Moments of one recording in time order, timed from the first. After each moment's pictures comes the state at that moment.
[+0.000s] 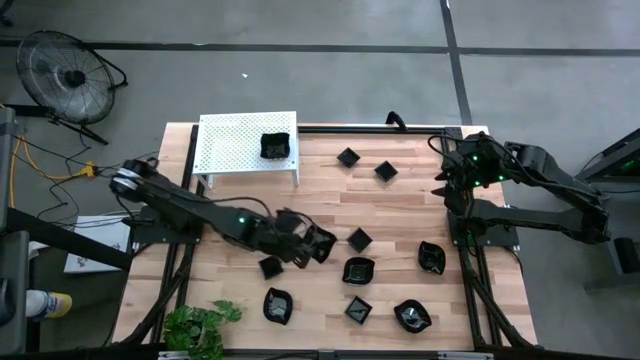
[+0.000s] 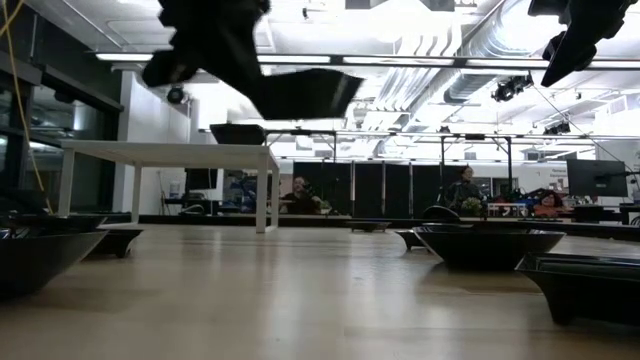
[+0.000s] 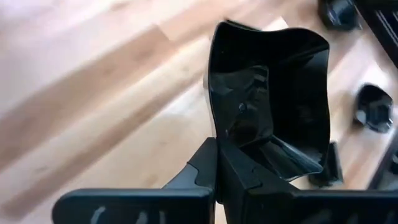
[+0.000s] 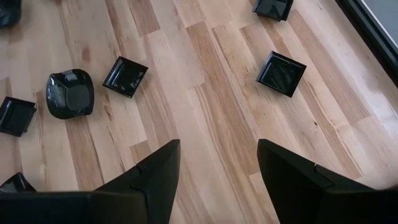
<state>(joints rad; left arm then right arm) -0.36 1.54 1.18 -0.59 -0.39 -1.20 -0.44 0.70 1.00 -1.24 -0.13 0.02</state>
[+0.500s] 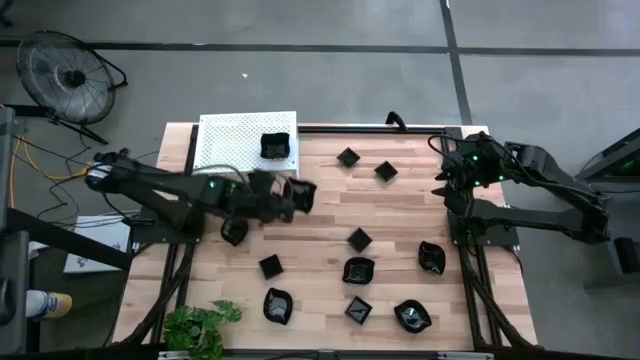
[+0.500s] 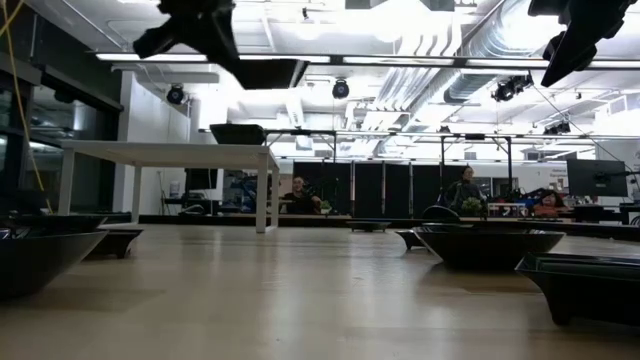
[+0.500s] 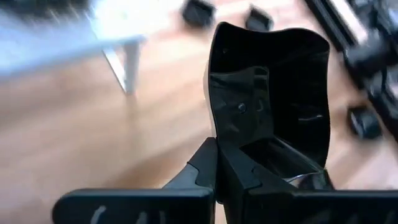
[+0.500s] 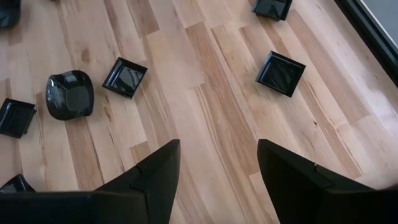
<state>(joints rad) -0.19 1.30 1.18 -0.82 -0.57 -1.22 -0.44 0.70 1.00 -1.24 -0.13 0.02</state>
